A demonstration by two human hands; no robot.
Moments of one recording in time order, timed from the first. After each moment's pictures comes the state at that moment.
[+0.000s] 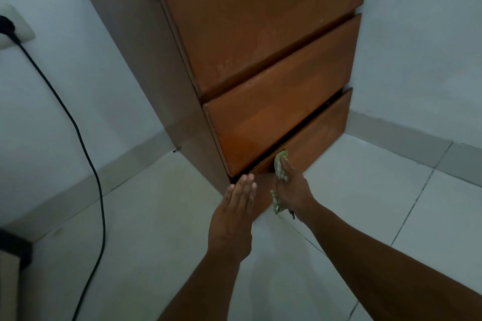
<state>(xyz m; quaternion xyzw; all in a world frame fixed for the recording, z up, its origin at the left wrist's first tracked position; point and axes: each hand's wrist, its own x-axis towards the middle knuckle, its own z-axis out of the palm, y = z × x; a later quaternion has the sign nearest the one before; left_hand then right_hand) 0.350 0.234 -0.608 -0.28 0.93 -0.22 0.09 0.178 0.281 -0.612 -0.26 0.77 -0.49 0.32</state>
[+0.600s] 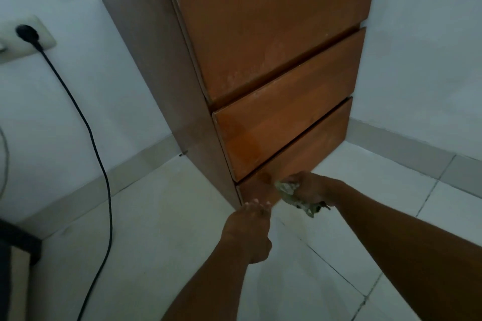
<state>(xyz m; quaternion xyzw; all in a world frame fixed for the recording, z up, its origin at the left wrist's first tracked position) 0.327 0.246 -0.578 -0.26 0.94 0.01 0.23 0.118 0.290 -0.582 -0.43 0.77 -0.20 0.42</state>
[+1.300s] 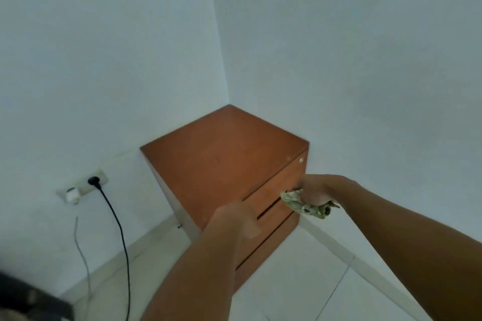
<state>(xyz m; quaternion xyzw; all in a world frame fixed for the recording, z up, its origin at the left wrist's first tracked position) 0.208 0.259 -0.036 -0.38 0.88 0.15 0.23 0.023 0.354 -0.010 -0.49 0.81 0.00 0.32</state>
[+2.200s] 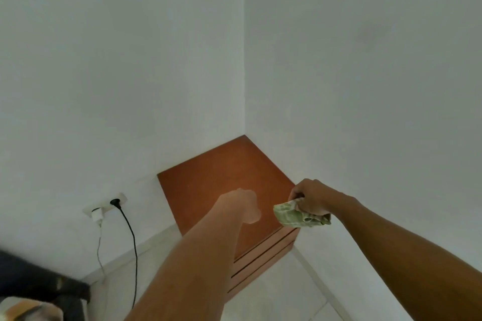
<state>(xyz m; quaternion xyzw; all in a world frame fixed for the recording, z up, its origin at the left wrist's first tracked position) 0.120 0.149 0.203 -0.41 0.85 0.21 0.24 -0.065 0.241 0.190 -0.52 0.80 -0.03 0.31</state>
